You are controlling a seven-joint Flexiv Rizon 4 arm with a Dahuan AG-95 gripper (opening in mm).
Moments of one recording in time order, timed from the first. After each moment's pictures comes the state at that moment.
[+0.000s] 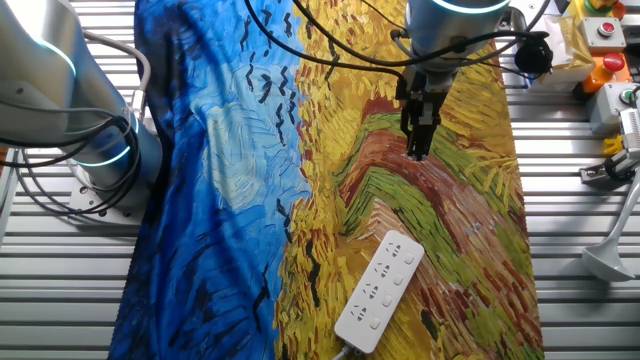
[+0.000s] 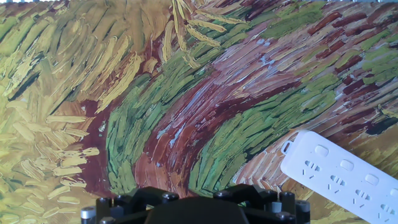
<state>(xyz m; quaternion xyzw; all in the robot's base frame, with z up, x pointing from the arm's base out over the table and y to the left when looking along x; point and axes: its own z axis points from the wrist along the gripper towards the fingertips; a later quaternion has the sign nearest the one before) 0.500 0.000 0.170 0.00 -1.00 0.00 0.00</state>
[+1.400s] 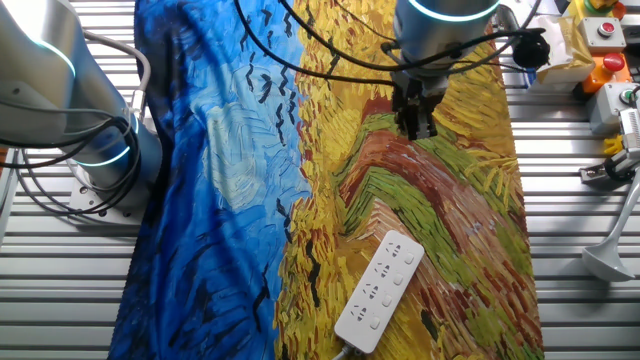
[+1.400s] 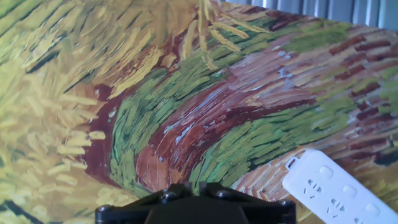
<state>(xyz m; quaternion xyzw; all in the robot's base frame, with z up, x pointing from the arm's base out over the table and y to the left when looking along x) 0.489 0.000 0.167 0.11 -0.99 -0.01 -0.01</state>
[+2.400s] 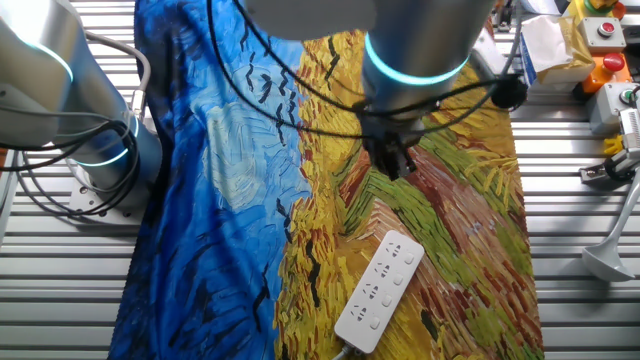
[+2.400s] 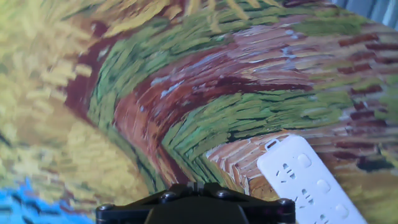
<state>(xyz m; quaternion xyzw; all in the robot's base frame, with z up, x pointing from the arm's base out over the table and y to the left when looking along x) 0.447 -0.059 0.156 0.24 -0.97 -0.02 -0.01</state>
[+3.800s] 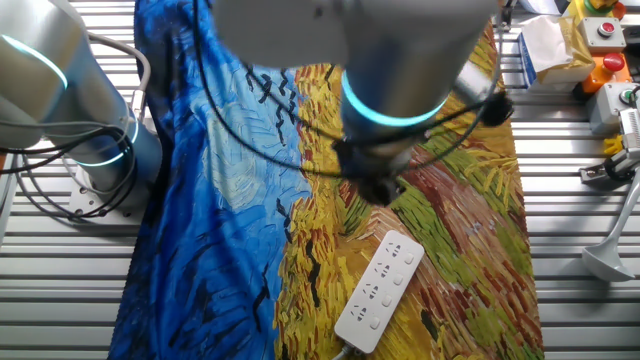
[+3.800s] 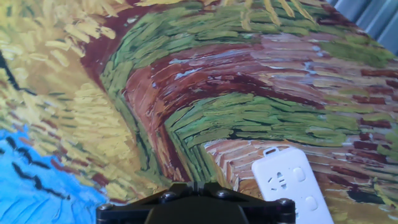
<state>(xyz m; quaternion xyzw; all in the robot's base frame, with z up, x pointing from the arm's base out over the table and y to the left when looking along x) 0.421 -0.123 0.141 0.37 -0.93 -0.02 0.00</state>
